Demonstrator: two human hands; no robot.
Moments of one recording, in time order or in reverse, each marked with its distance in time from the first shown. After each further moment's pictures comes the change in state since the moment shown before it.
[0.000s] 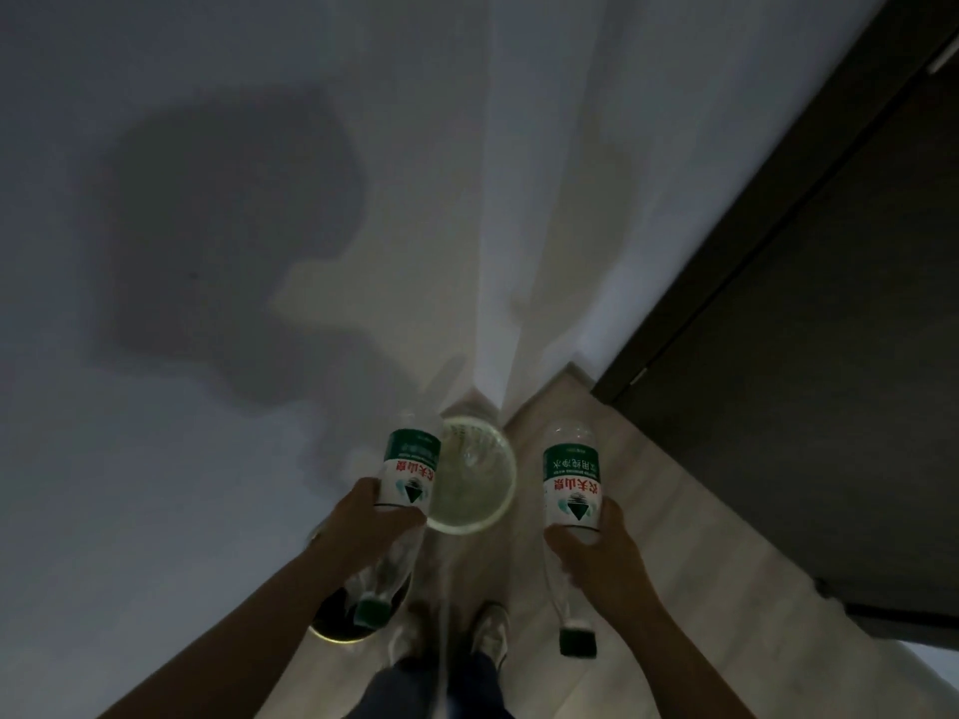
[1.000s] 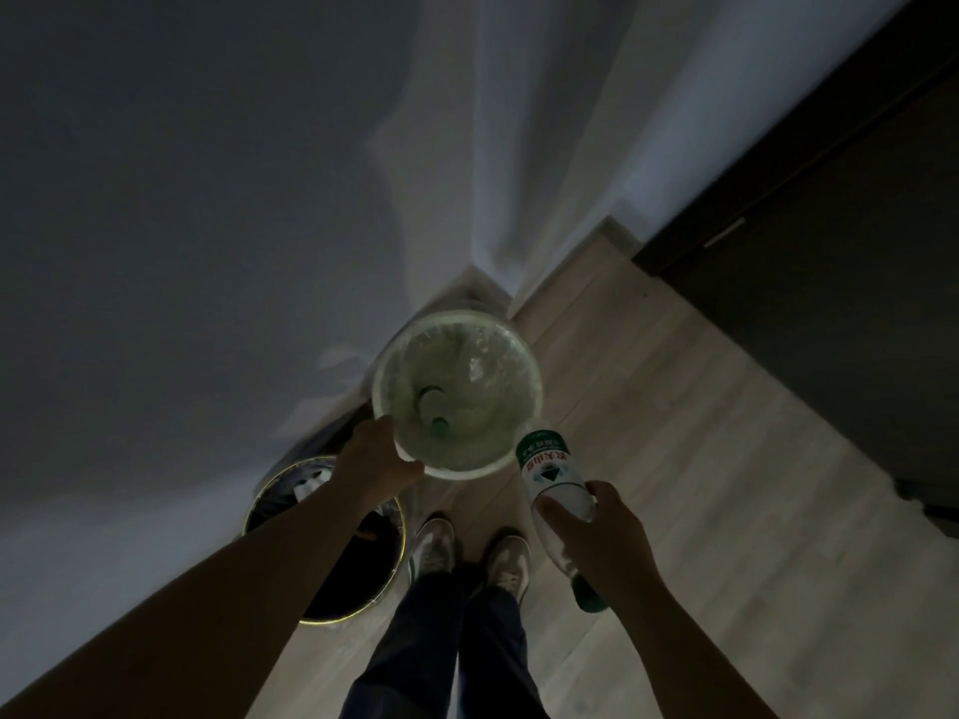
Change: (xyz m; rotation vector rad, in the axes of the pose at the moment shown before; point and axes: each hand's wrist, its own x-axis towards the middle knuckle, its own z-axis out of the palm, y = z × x) left_hand 0.306 -0.131 0.118 0.598 -0.141 0.047; right_hand 0.200 0.154 0.094 -0.343 -0.012 0.351
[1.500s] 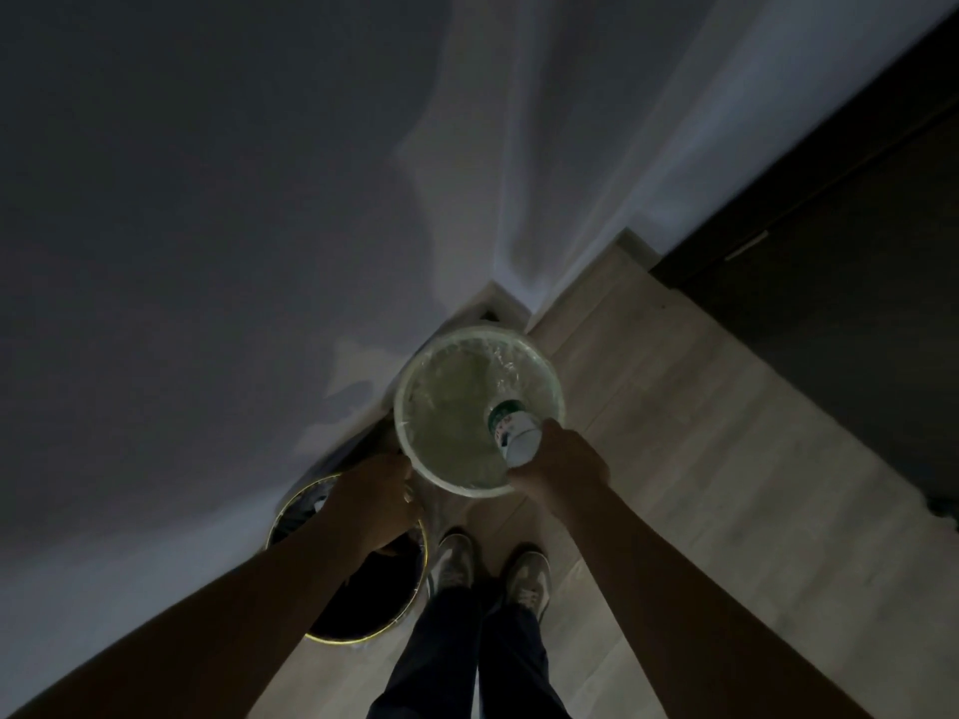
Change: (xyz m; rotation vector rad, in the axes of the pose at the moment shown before) left_hand -0.027 -0.009 -0.028 0.288 -0.071 0.129; right_hand 0.056 -0.090 0.038 -0.535 -0.073 -0.092
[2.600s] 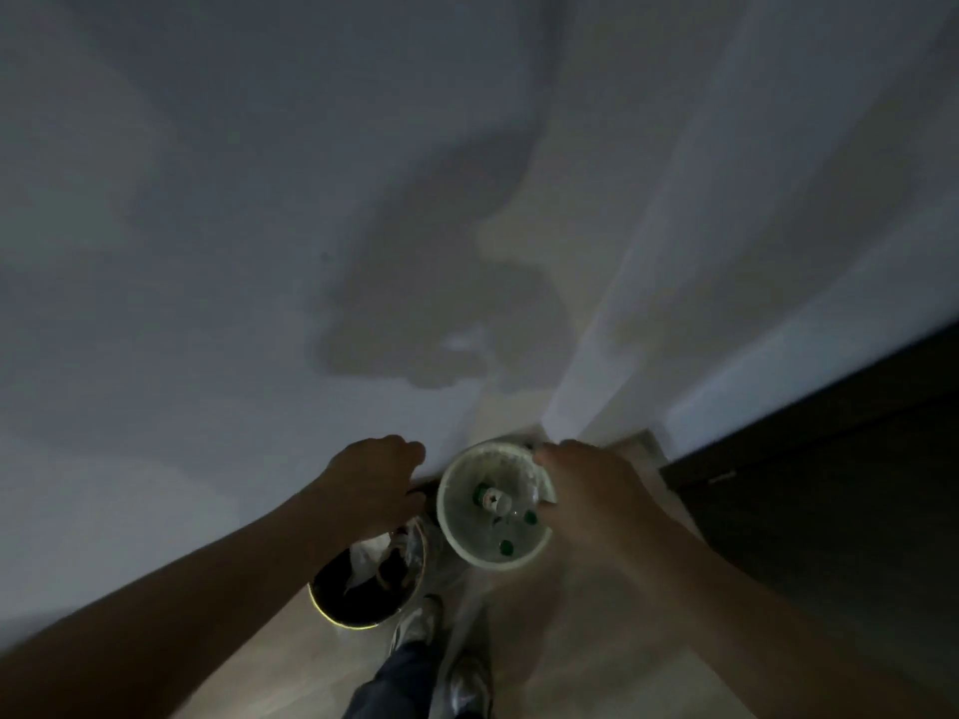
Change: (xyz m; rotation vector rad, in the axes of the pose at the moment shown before) left_hand -0.298 0.063 -0.174 0.078 0.365 -0.024; right_hand -0.278 -0.053 -0.197 -0.731 0.257 -0.921
